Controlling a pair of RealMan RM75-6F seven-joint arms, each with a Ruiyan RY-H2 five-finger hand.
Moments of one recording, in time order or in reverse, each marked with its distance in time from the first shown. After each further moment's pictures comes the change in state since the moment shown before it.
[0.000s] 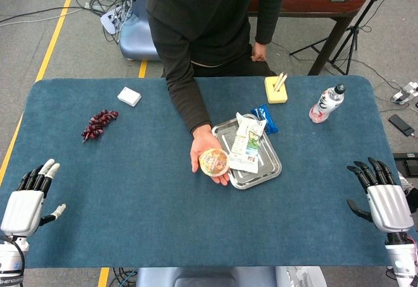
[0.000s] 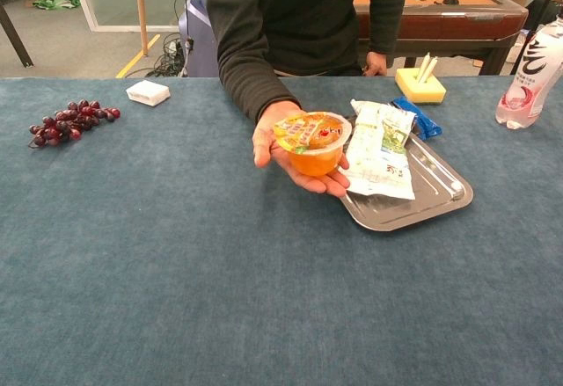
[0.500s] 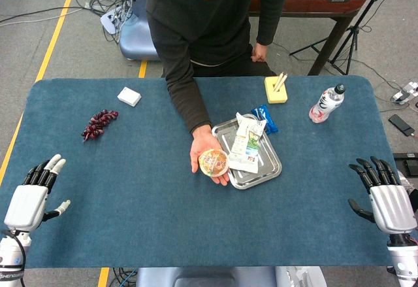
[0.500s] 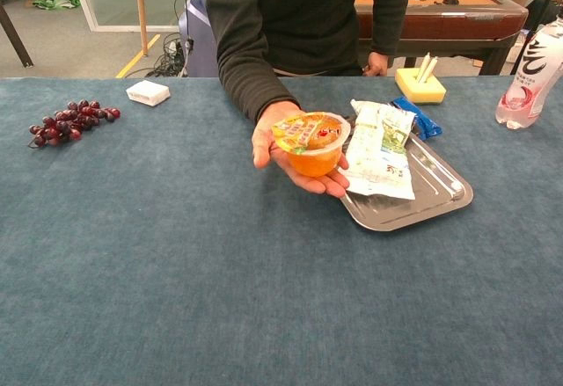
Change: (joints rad) left arm -0.039 0.019 -0.007 0.005 0.038 -0.023 -0.061; right arm -0.011 0.019 0.004 -0.022 -0.021 0.037 0.000
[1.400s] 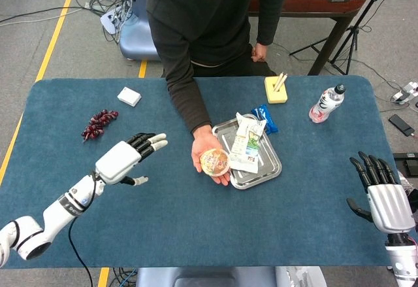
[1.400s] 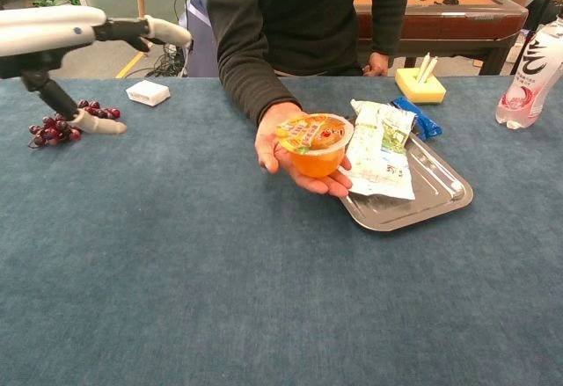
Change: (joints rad) left arm -0.542 -0.029 -0.084 0.046 0.185 -0.449 -0.299; right arm 0.003 0.014 0.004 -0.053 0.008 -0.014 -0.053
